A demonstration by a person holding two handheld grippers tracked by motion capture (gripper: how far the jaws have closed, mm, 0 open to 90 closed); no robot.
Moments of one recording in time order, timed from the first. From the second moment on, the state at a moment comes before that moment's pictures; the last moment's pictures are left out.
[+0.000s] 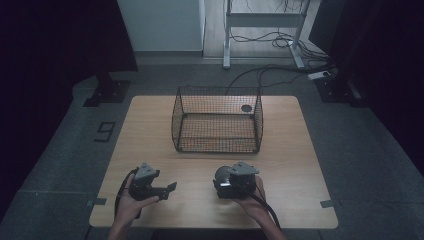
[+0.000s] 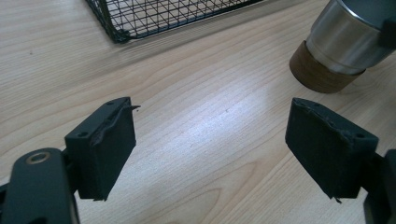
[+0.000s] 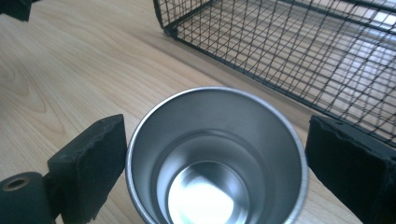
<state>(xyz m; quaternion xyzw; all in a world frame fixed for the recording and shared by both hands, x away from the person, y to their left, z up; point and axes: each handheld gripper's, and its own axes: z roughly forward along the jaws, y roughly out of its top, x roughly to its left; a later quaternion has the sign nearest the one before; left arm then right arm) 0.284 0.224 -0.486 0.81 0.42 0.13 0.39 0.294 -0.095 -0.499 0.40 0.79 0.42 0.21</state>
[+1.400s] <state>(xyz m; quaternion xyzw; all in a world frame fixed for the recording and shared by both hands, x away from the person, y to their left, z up) 0.284 0.226 -0.484 0.80 0.42 0.14 0.40 0.298 -0.104 -0.490 0.35 0.79 0.45 0.21</state>
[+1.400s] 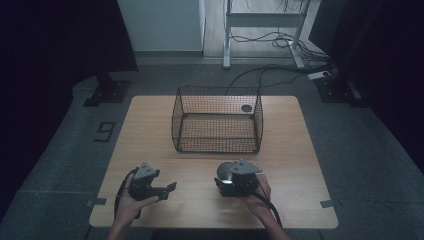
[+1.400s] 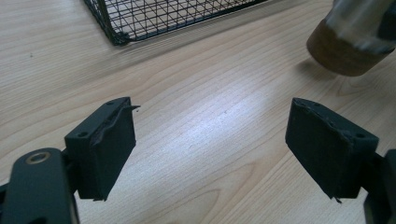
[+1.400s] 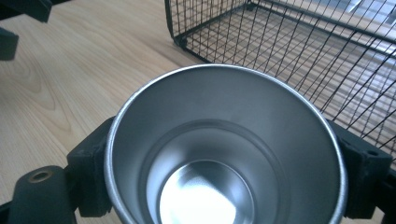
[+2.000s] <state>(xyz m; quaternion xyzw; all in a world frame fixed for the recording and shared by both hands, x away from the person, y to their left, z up) 0.283 0.228 -0.482 0.80 0.43 0.14 0.40 0.303 -0.123 -0.454 0.36 0.77 0.48 0.21</state>
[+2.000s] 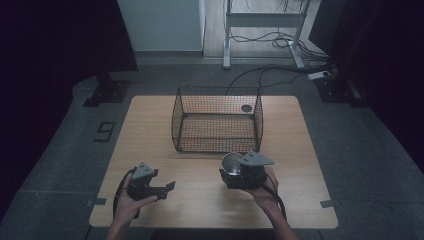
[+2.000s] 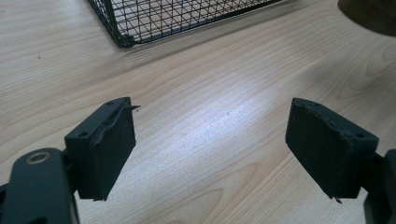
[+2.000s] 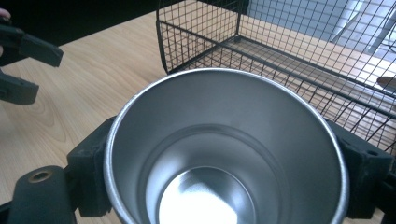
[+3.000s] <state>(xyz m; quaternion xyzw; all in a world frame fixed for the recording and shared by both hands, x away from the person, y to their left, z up) 0.283 0.227 -0.482 0.80 0.43 0.14 0.40 0.323 -0.119 -0.422 0.36 0.76 0.49 0.21</state>
